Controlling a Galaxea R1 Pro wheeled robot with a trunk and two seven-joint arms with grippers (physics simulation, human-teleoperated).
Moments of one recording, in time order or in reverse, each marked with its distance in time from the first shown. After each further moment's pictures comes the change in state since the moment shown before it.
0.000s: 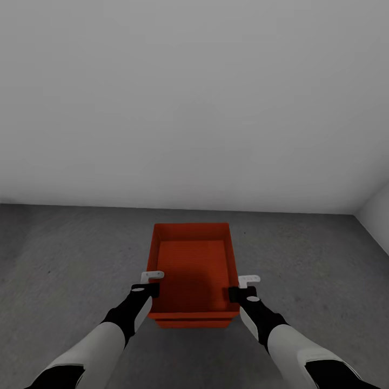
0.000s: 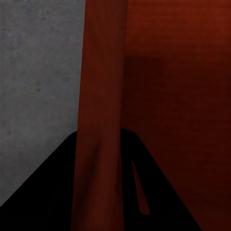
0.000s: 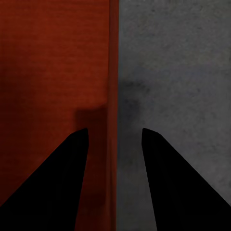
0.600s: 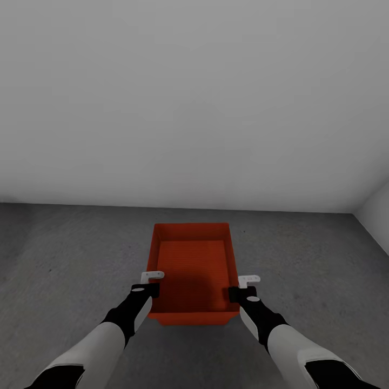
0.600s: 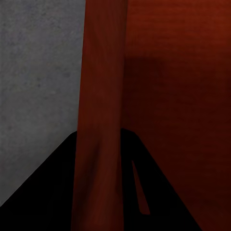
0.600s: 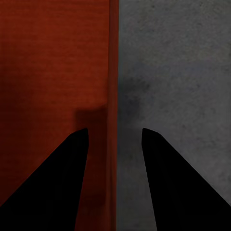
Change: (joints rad) left arm 0.000 0.001 0.000 0.001 0.002 -0.002 -0.001; right arm 0.000 0.000 0.001 0.000 0.000 0.000 -0.001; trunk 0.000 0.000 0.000
